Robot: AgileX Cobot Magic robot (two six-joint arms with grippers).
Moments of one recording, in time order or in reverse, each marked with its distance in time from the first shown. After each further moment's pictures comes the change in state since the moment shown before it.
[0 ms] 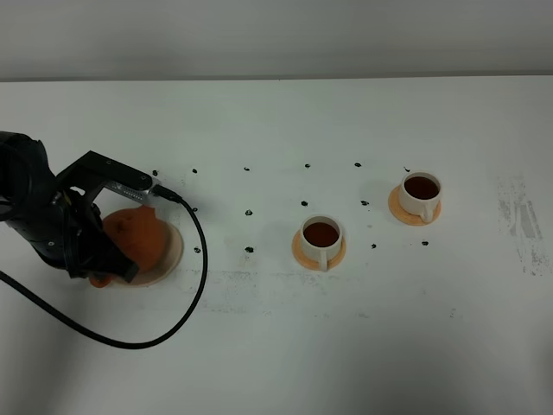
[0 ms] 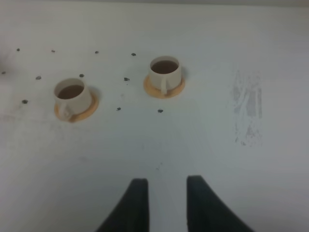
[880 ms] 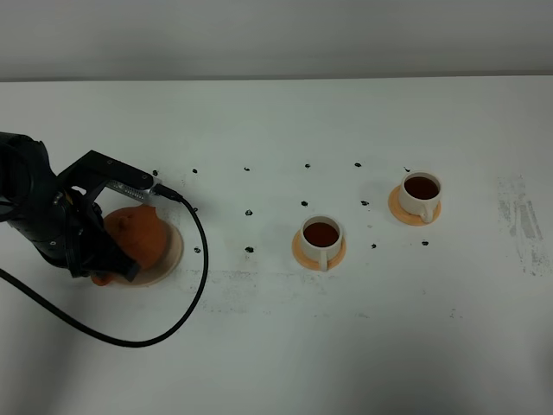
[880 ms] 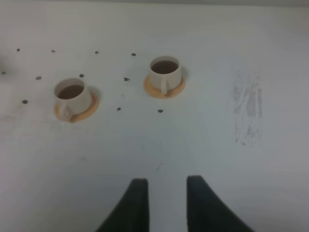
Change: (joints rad) left arm 0.000 0.003 0.000 -0.006 -0.017 0.002; right arm 0.000 0.000 0.000 0.000 0.000 0.000
